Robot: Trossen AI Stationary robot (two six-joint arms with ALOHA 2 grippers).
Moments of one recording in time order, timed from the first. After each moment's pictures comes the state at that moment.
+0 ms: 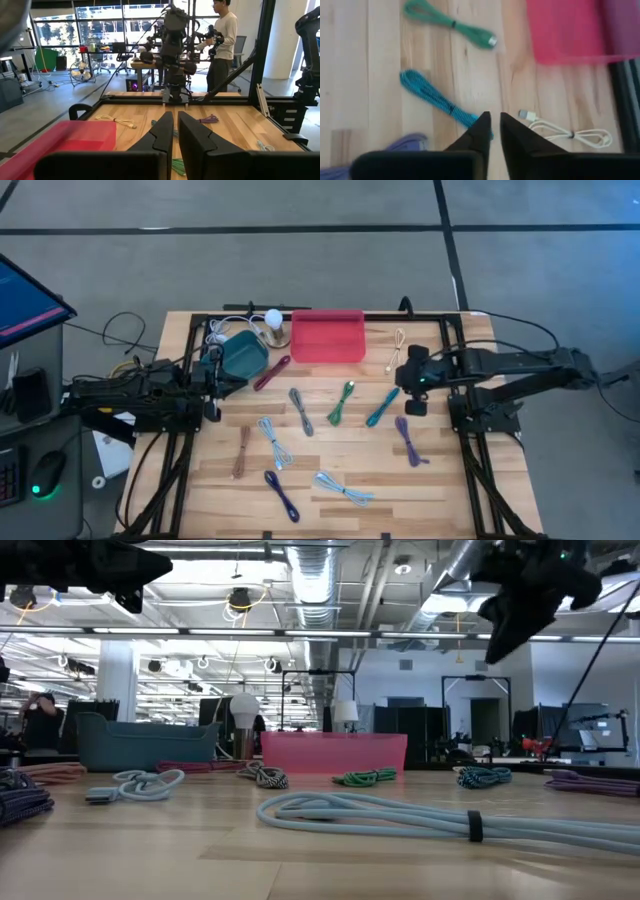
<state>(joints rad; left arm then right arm) 0.00 0.22 0.25 0.03 -0.05 0.06 -0.01 1.04 0.87 -0.90 0.26 -0.04</state>
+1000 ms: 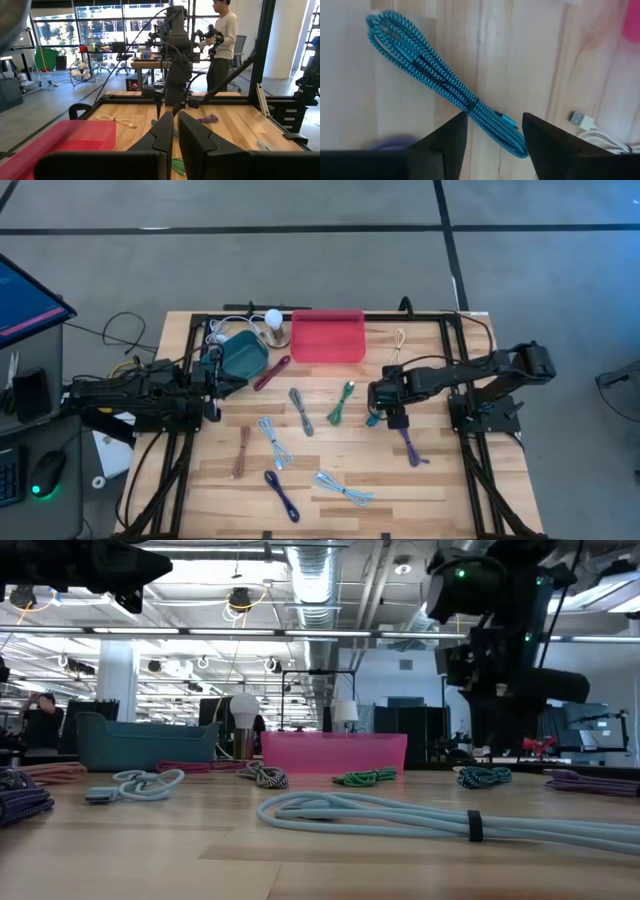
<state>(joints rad) 0.00 0.22 0.25 0.02 -0.05 0.06 0.03 1.49 0.83 -0.74 0.26 -0.09</state>
